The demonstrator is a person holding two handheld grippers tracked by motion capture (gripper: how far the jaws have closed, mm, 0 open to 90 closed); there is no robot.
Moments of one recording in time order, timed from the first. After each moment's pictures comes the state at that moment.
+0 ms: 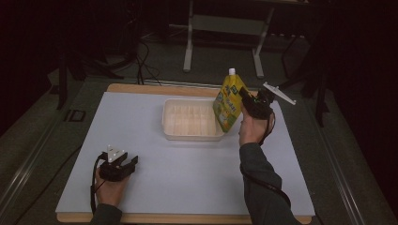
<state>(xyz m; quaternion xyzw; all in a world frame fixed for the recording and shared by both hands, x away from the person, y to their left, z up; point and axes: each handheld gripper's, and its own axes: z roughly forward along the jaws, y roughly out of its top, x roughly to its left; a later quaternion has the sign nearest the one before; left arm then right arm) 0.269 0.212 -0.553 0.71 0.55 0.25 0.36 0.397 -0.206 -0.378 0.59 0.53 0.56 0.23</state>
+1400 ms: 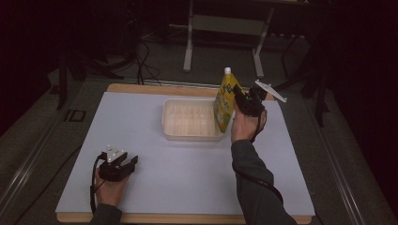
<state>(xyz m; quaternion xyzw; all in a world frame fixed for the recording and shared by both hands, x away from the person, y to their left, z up) 0.269 0.213 -0.553 0.71 0.55 0.25 0.36 0.403 -0.184 -0.377 0.59 0.52 0.57 0.24</state>
